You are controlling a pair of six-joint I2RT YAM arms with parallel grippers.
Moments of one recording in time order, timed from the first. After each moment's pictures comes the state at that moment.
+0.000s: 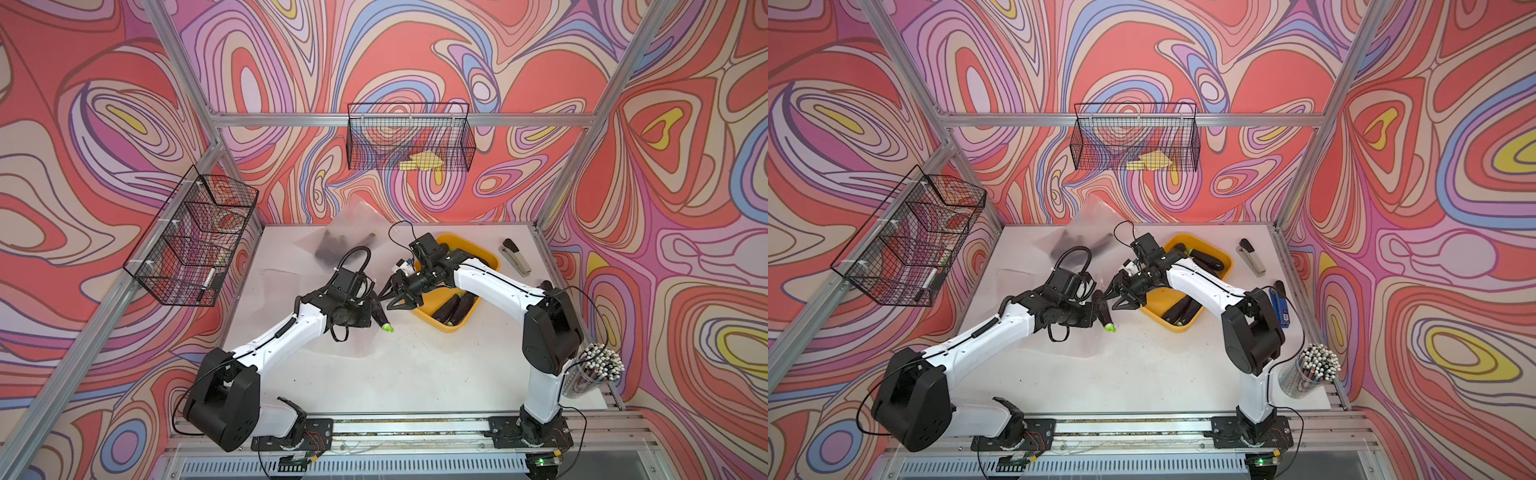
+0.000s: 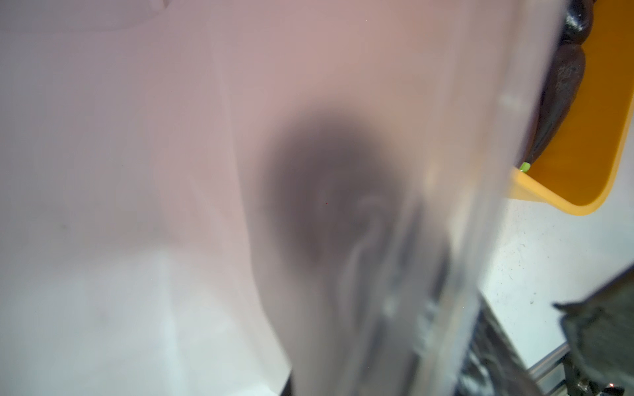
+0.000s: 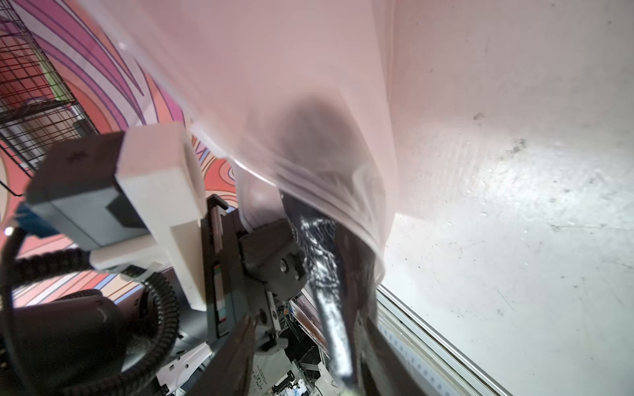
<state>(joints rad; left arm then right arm) -0.48 1.38 0.92 -0.58 0.17 -0.40 0.61 1.90 1.58 -0.72 -0.85 0.89</state>
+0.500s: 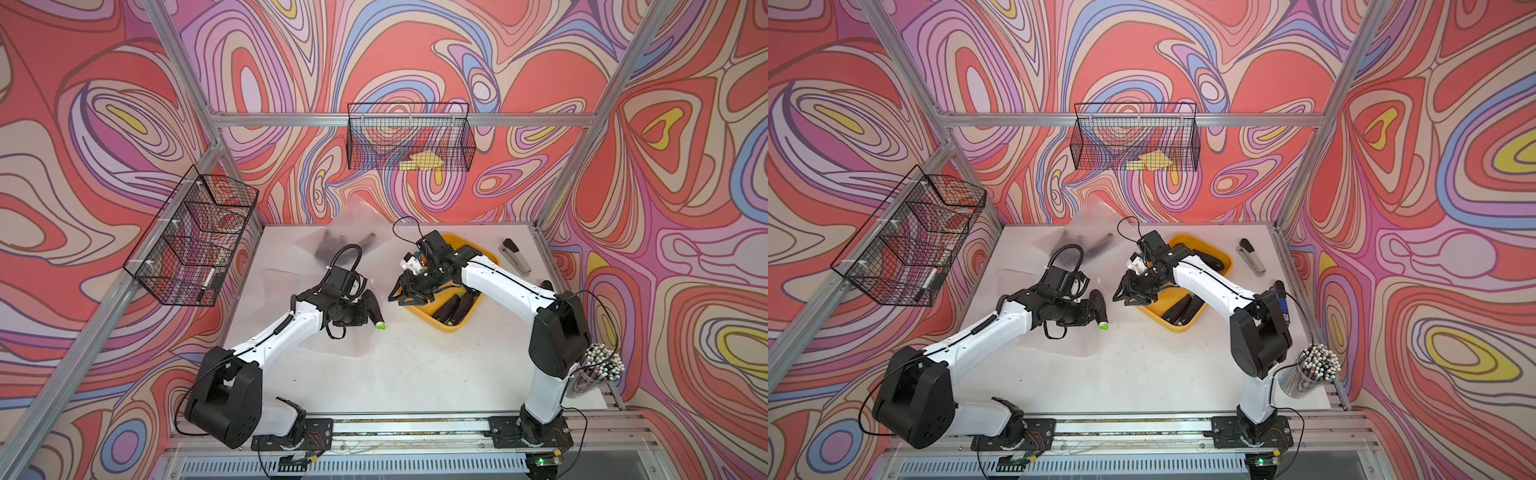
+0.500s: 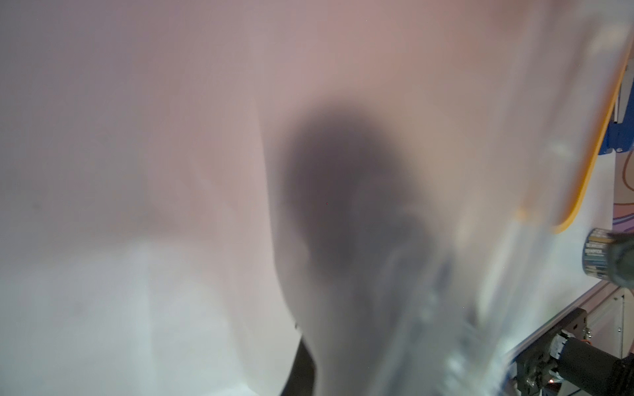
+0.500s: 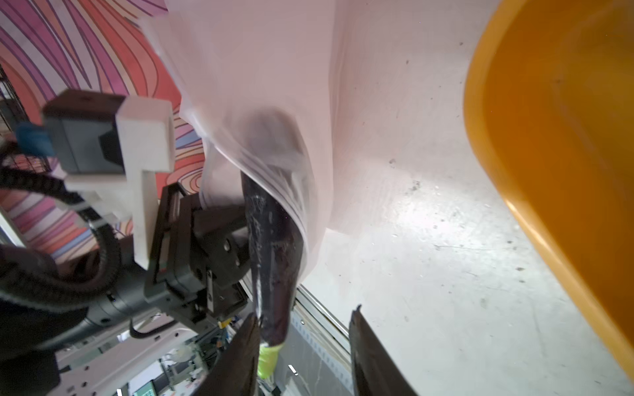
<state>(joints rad) -0.42 1.39 0.92 -0.58 0.26 -0.46 0.59 1.81 1.54 -0.82 -0.66 0.57</state>
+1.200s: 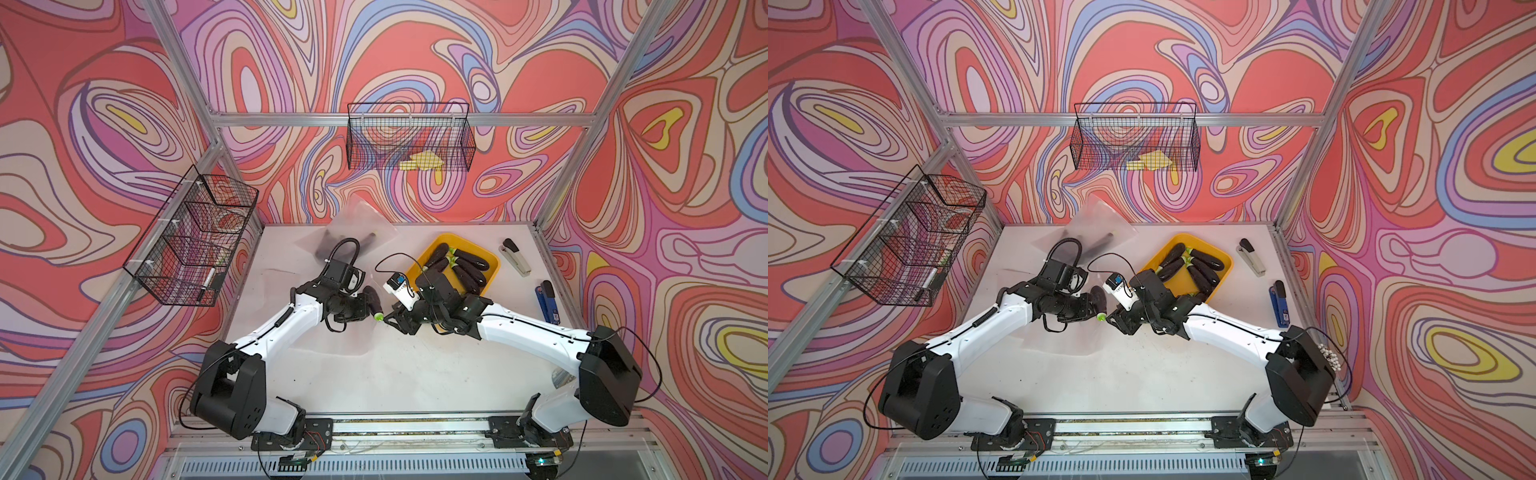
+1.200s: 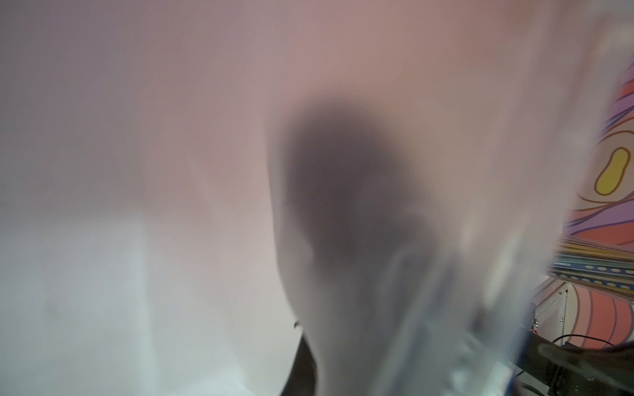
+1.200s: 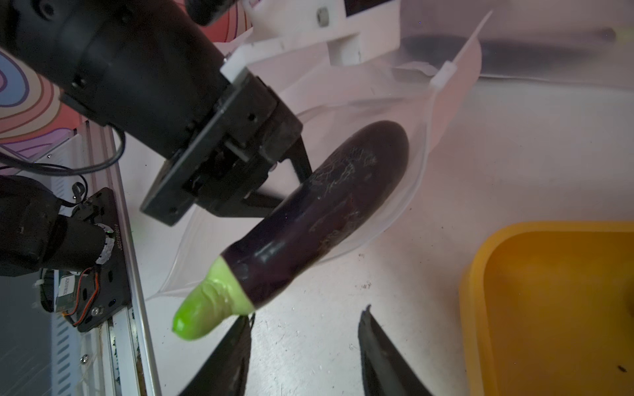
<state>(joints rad) -0.40 1.43 0.99 -0.63 0.33 -0.49 0.83 1.54 1.08 -0.22 -0.27 0.01</state>
